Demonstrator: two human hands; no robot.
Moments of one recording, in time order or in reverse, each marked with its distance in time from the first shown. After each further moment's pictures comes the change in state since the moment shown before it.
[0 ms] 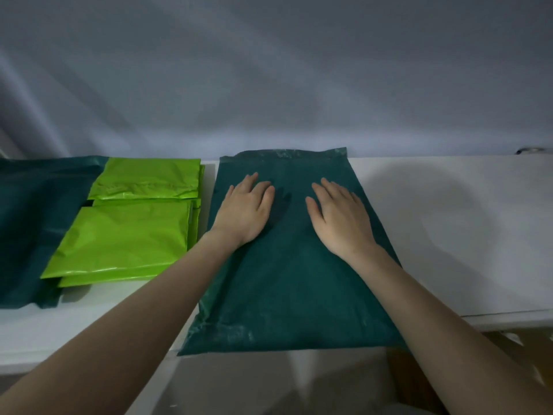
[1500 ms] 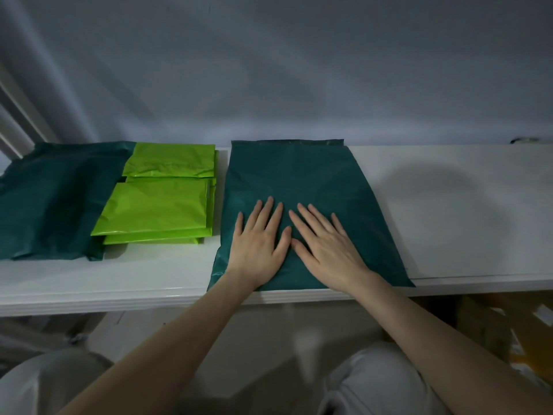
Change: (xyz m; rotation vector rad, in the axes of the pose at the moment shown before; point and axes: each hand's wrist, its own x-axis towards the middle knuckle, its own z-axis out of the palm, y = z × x) left_hand -0.113 0.012 0.028 0.232 0.020 0.048; right_hand -0.094 -0.018 0.012 -0.004 -0.172 -0.267
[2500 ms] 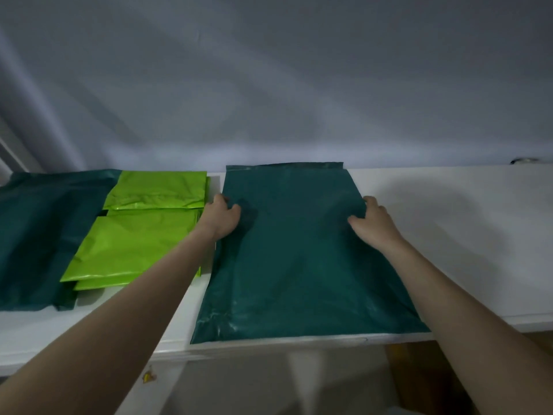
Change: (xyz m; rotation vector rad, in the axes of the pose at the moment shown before) left_hand 0.114 -0.060 -0.041 -0.479 -0.114 -0.520; right_hand 0.067 0.093 -0.046 0.586 0.064 0.692
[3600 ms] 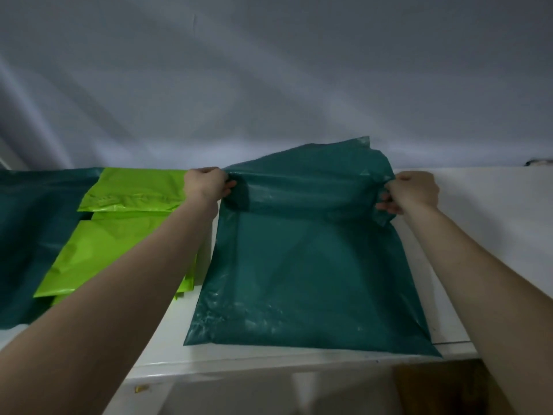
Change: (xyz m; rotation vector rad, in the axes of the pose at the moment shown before) left_hand 0.047 0.030 -0.018 -0.818 0.217 -0.159; right_hand 0.059 -0.015 -0.040 0.356 0.317 0.201
